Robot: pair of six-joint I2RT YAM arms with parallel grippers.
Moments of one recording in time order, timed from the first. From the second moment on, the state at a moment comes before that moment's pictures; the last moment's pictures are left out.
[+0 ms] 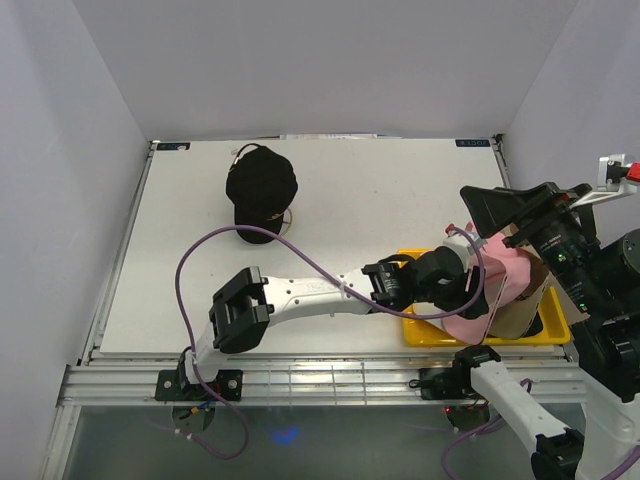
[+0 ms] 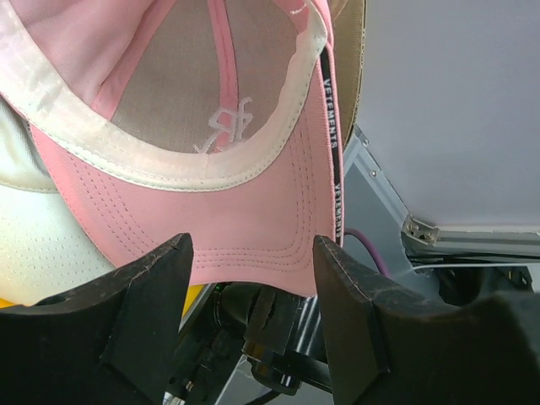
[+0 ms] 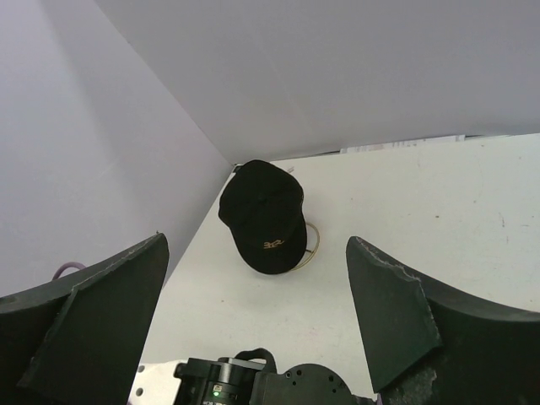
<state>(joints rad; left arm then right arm) -1.33 2.07 1.79 -0.16 -0.01 -0.74 0.27 0.73 1.59 -0.75 -0.18 0.54</state>
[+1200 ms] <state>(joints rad) -1.42 2.08 1.89 -0.15 -0.15 -0.62 0.27 0.68 1.57 -0.77 -0.19 0.54</state>
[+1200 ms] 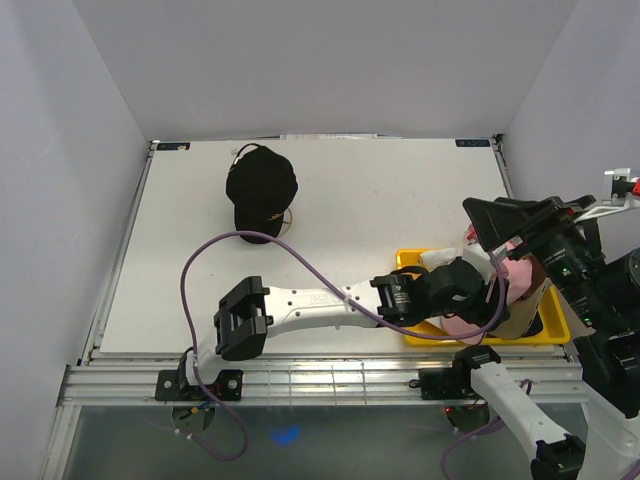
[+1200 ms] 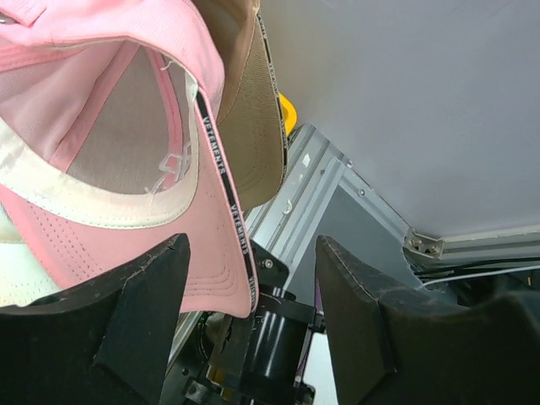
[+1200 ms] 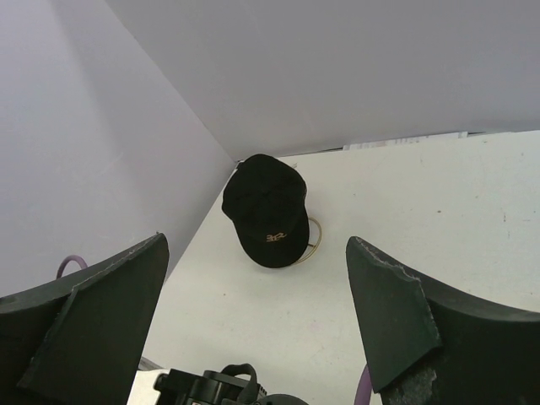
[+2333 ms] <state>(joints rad) -1.46 2.23 2.02 -0.37 -0.37 -0.59 0.27 0.67 1.58 -0.81 -0.18 0.52</state>
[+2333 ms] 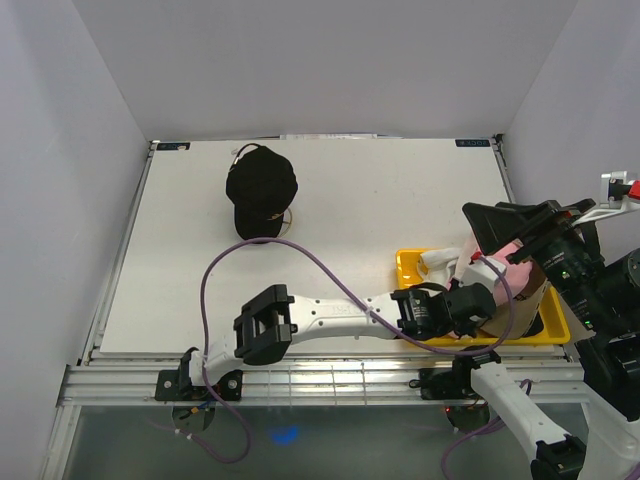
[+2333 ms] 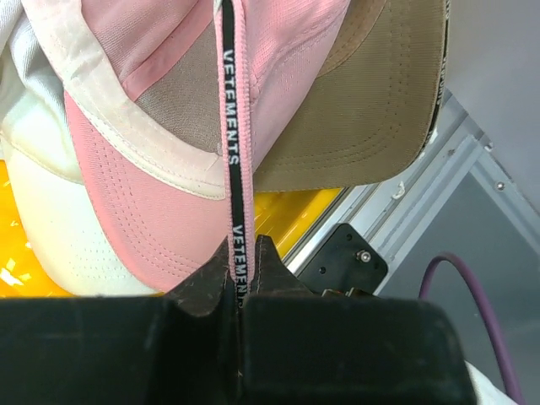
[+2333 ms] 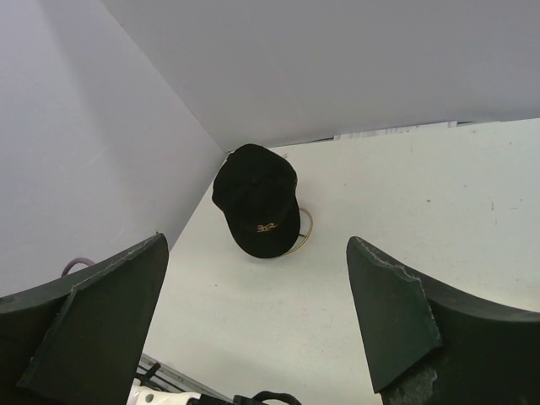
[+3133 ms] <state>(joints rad) -0.96 1.51 1.38 -0.02 0.07 -1.01 0.27 0.68 1.57 -0.78 -0.19 0.54</state>
